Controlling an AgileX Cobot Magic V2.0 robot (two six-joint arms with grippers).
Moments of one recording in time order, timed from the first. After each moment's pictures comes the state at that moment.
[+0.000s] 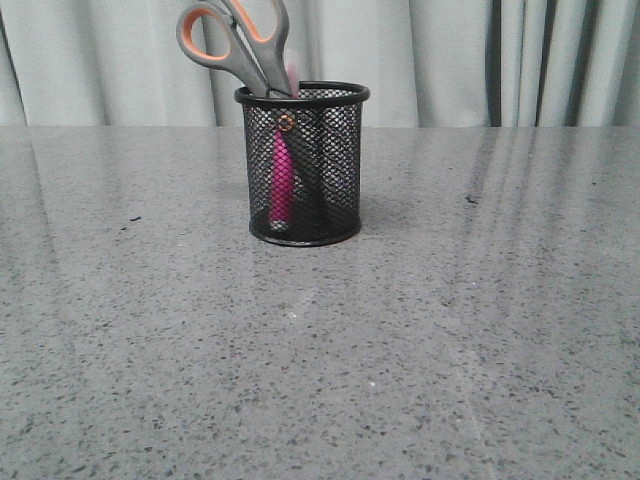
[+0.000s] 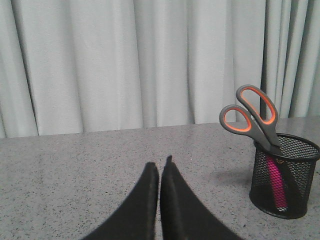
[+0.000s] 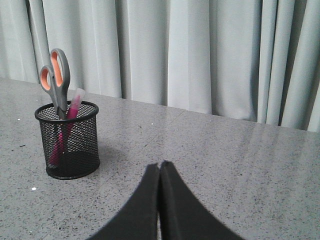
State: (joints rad) left arm -0.14 0.07 -0.28 -0.62 0.27 0.59; right arm 0.36 -0.01 -0.19 -0.14 0.23 0.07
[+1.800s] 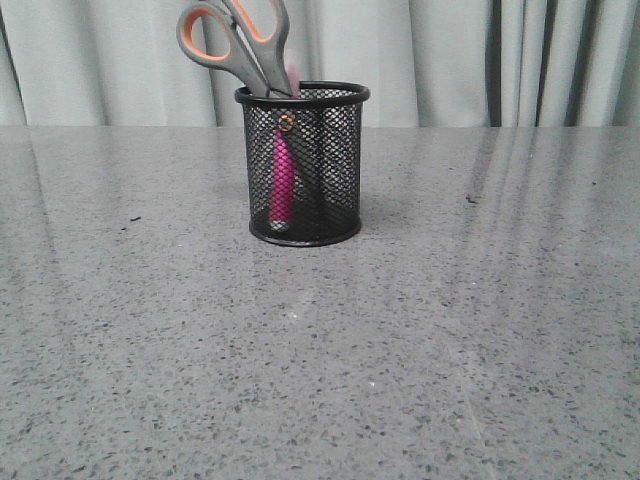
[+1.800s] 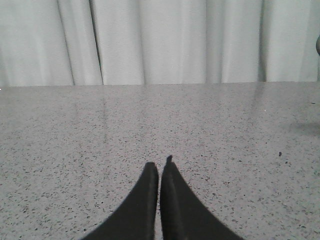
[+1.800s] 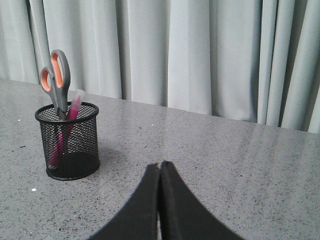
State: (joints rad) left arm -0.06 0.00 0.01 -0.08 0.09 0.11; right arm 0.36 -0.01 -0.19 -0.14 0.22 0.07
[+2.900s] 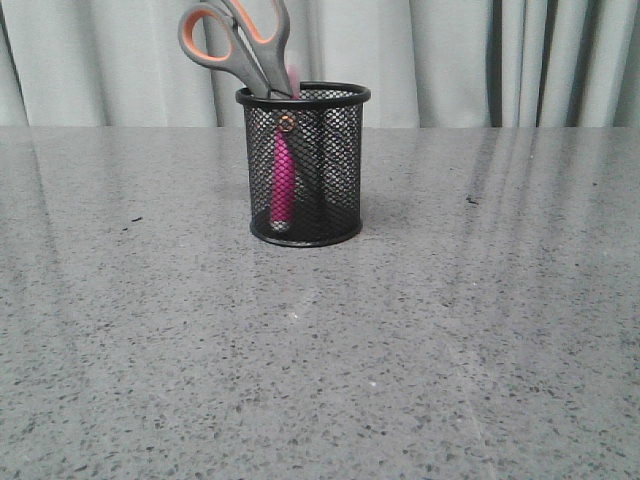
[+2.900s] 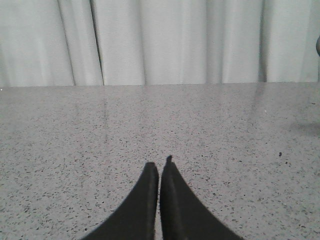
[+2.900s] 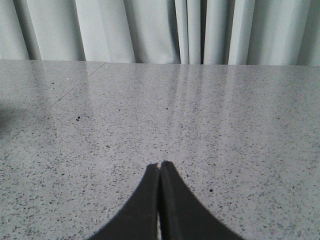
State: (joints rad) left arm -0.06 0.00 0.01 -0.08 0.09 0.11; right arm 0.04 -0.01 0.02 -0.04 0.13 0.02
